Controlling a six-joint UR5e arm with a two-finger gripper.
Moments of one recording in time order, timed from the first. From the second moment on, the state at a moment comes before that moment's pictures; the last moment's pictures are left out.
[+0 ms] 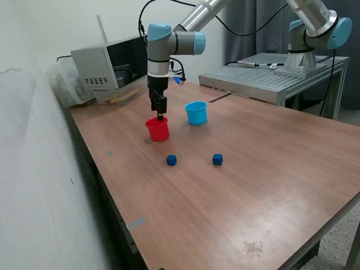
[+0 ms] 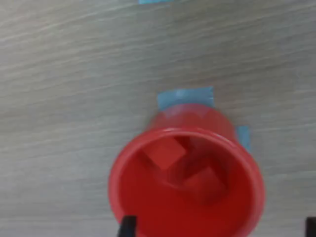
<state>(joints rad) -0.19 -0.76 1.26 -2.30 -1.72 3.12</state>
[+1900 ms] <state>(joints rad) 0.14 -0.93 1.53 -2.23 -1.67 2.37</state>
